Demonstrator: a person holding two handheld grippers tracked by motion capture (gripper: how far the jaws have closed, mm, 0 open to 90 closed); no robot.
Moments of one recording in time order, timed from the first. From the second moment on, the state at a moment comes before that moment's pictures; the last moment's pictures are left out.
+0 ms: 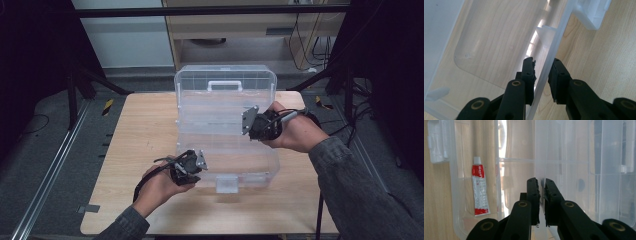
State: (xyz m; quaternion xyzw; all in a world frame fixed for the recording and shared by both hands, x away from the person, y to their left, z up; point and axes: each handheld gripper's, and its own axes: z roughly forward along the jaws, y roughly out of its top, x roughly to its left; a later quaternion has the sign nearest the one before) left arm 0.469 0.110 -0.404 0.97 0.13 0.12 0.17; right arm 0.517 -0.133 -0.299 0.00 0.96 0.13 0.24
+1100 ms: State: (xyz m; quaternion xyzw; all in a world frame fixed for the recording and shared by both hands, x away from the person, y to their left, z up) left arm 0.463 0.111 -0.407 0.96 0.16 0.12 0.18; right arm 0.491 -0.141 -0.312 -0.01 0.96 0.15 0.23
